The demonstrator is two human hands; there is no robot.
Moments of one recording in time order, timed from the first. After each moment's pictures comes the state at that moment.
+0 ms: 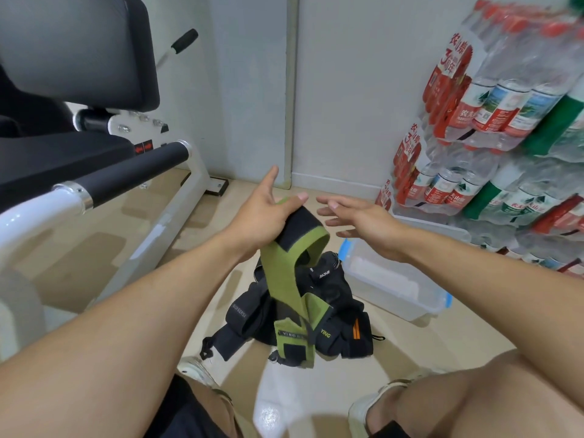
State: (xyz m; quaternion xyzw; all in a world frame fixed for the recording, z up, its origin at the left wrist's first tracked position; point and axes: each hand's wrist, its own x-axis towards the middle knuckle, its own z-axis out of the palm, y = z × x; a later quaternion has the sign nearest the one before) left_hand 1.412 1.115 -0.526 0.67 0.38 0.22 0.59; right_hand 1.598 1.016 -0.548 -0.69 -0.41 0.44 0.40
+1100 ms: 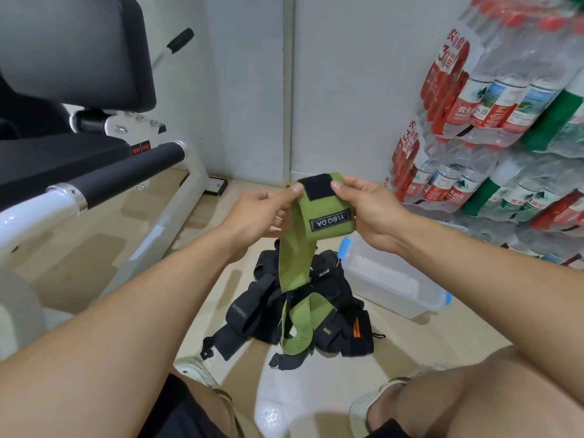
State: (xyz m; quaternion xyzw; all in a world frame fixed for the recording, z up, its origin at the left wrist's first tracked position) left_hand 1.409 1.120 -0.526 0.64 0.43 0.19 0.61; right_hand 1.590 1.025 -0.532 -0.59 -0.25 0.47 0.61
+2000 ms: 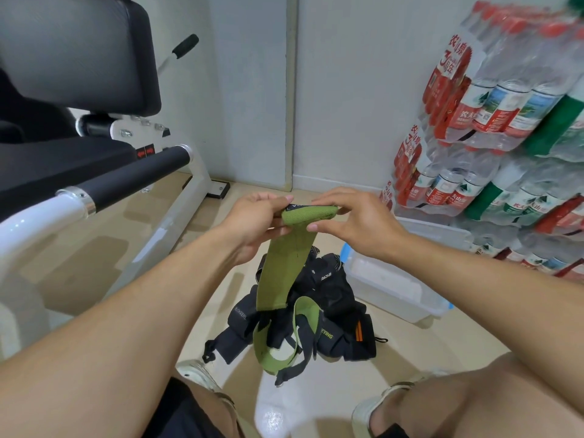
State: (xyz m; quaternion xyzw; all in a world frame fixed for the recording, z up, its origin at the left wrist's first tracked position) left_hand 1.410 1.118 -0.520 0.52 0.43 0.24 0.70; right_hand 1.581 1.015 -0.535 -0.70 -0.60 0.17 0.36
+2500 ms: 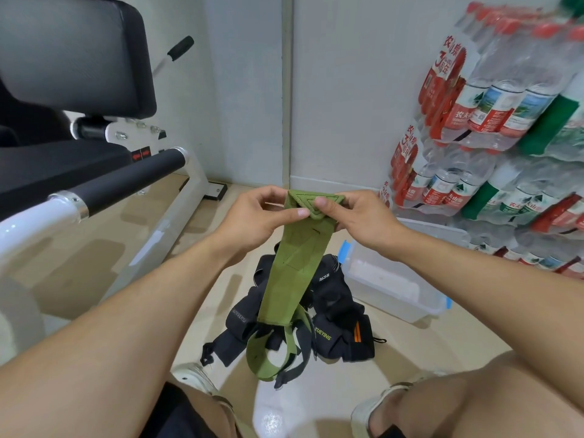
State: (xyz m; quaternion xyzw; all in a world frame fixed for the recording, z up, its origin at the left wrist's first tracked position) left_hand 1.404 1.121 -0.526 0.68 0.35 0.24 0.60; right_hand 1.585 1.016 -0.530 -0.65 -0.48 0.36 0.47
